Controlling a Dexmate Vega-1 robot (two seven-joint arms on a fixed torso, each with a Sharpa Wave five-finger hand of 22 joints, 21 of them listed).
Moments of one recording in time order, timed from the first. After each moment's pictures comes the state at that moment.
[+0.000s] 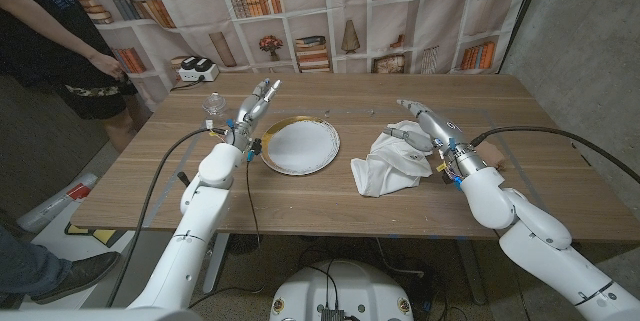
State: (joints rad) left arm 1.03 0.18 -0.01 -1.58 0.08 -0.17 -0.10; left_hand 0.59 0.15 -0.23 0.05 0.26 -0.06 0.02 0.22 0.18 -0.04 -0.04 0.22 0.18 -0.07 -0.02 0.20 0.18 -0.14 -0.03 0.20 0.17; right arm -1.38 -0.68 -0.16 -2.10 -0.60 -0.05 -0.16; right_hand 0.55 0.02 0.24 -0.19 0.23 0.13 0.01 0.20 0.19 0.15 0.03 0.21 0.18 0.08 0.00 0.18 0.17 0.18 -0.04 0.20 0.18
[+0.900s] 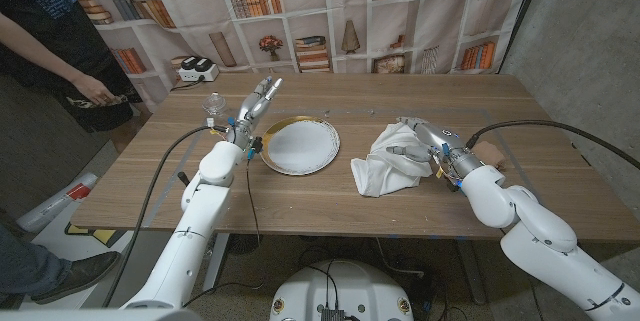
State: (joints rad) left arm 1.01 0.19 0.00 -1.55 0.07 -0.20 -0.12; left_hand 0.59 0.15 -0.23 0.05 0.26 -0.05 0.02 0.21 0.18 -0.04 -0.04 0.22 0.18 -0.07 -0.02 0.19 0.18 -0.14 -0.03 0.20 0.17; right arm -1.39 -0.74 -0.19 -2.22 -0.67 -0.27 0.06; right_hand 0.69 0.00 0.29 -0.18 0.22 0.13 -0.01 0.20 0.19 0.14 0.02 0.21 0.18 0.07 0.00 0.18 0.17 0.18 -0.04 0.19 0.18
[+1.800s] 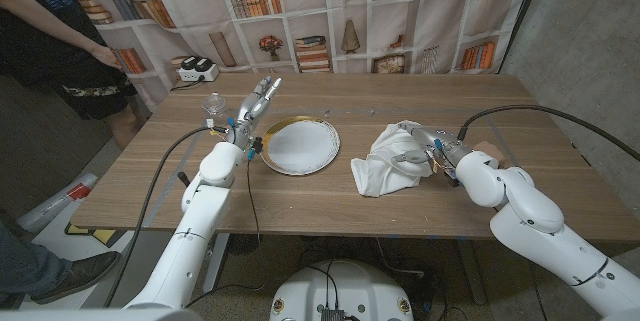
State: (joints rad) left arm 1.02 0.19 0.00 -1.56 0.07 -0.20 -0.10; left_hand 0.59 0.15 -0.23 0.05 0.25 -0.05 0.02 0.21 0.18 -0.04 -0.04 0.21 0.18 -0.07 -0.02 0.19 0.18 -0.14 -0.03 0.20 0.18; right arm -1.26 -0.76 -0.28 -2.23 -0.76 -0.46 0.35; right_hand 0.78 -0.02 0.31 -0.16 0.21 -0.01 0.05 0.20 0.19 0.02 0.07 0.20 0.18 -0.02 0.03 0.17 0.17 0.12 -0.04 0.19 0.18
